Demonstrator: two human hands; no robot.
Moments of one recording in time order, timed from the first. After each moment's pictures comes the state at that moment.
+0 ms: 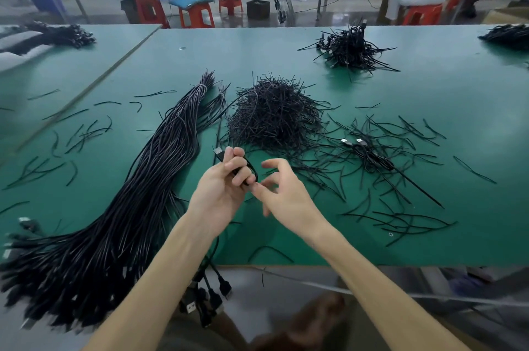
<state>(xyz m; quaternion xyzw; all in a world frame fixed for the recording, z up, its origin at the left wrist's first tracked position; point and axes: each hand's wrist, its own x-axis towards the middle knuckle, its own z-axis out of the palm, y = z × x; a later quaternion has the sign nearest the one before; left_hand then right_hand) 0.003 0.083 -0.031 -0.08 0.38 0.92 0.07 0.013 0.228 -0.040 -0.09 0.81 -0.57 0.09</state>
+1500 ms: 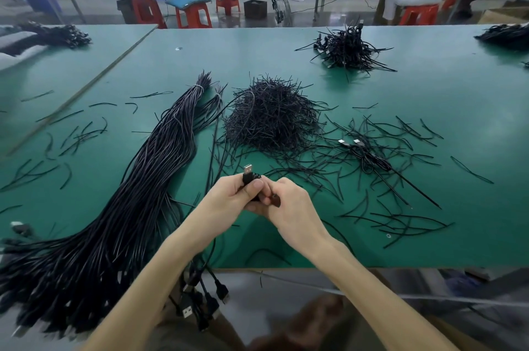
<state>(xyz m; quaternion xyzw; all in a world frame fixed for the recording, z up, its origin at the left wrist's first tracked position) 0.025 0.081 -0.029 0.08 0.77 0.63 0.08 0.024 0.236 -0.051 -0.15 0.87 -0.48 -0.01</state>
